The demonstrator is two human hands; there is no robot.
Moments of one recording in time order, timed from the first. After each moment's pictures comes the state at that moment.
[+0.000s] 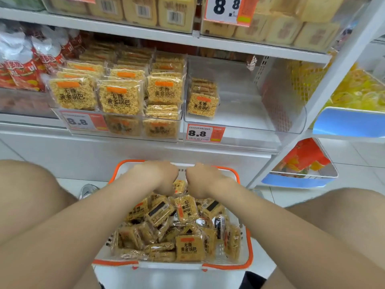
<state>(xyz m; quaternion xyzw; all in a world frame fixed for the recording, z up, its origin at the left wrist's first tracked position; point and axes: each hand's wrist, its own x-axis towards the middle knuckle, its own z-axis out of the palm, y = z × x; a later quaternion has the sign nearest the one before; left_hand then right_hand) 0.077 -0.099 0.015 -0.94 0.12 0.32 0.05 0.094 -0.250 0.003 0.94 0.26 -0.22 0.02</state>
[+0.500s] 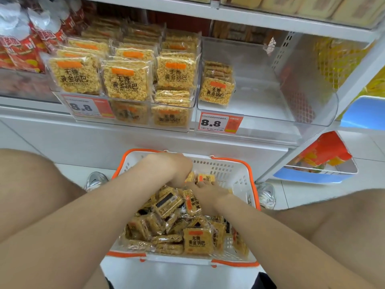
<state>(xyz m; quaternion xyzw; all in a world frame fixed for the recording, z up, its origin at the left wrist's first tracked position) 0.094 -0.101 -0.007 -0.93 0.15 0.35 0.03 0.092 -0.266 -0.132 0.89 0.32 -0.31 0.10</state>
